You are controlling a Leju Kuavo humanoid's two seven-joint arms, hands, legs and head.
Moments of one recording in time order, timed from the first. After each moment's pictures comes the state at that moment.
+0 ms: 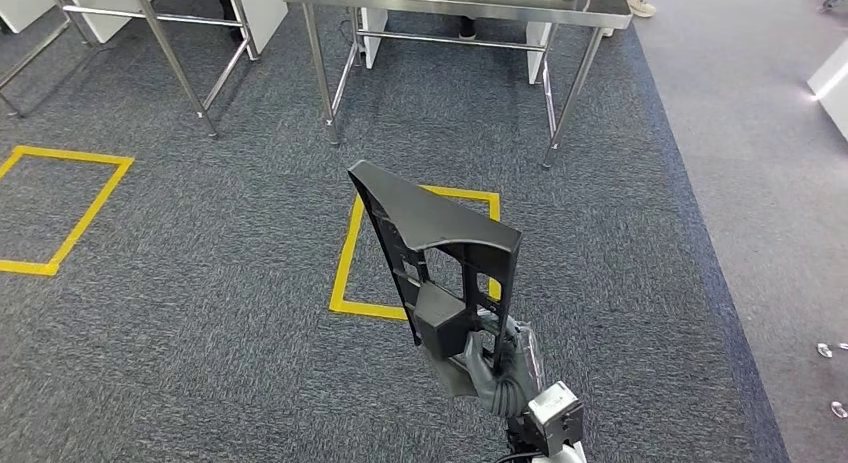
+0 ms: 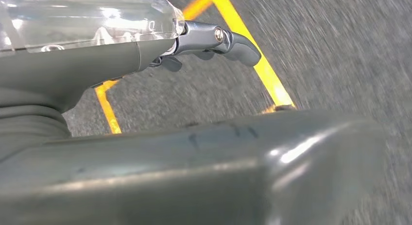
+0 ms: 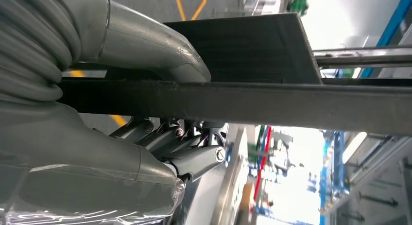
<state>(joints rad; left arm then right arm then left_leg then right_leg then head) -0.02 -0.16 0.86 -0.22 -0.14 0.39 -0.36 0.09 0.04 0.33 -1.59 0.04 -0.19 -0.67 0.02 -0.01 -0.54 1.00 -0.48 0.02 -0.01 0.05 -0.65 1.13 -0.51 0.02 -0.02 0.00</state>
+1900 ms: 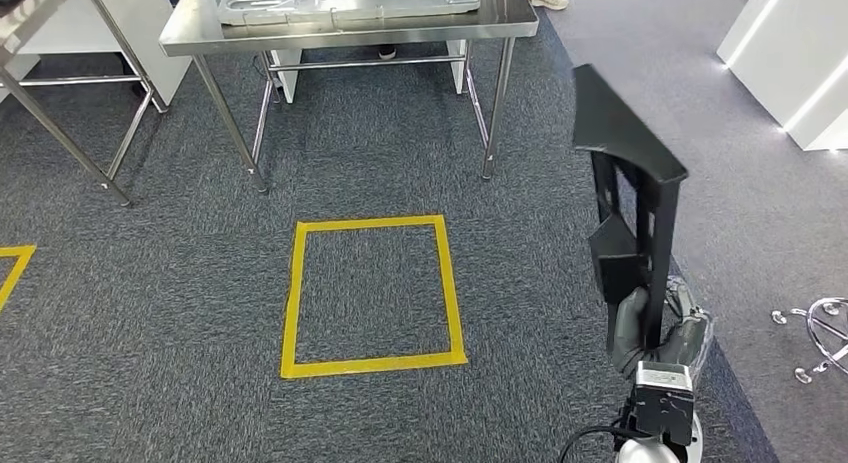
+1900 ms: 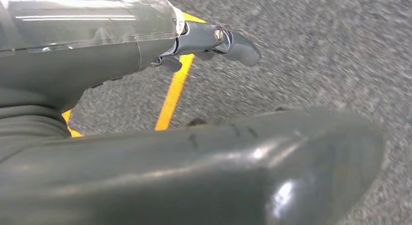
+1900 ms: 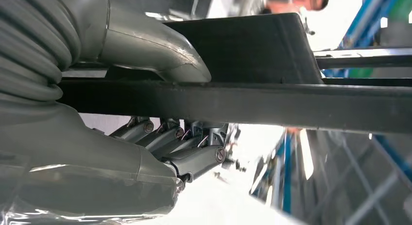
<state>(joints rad) -0.02 -0.10 0.74 -0.21 -0.34 0.22 -0.35 0.17 0.00 0.00 -1.85 0.29 -0.61 -0.47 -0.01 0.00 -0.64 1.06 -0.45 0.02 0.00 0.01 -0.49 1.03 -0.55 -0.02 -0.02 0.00</state>
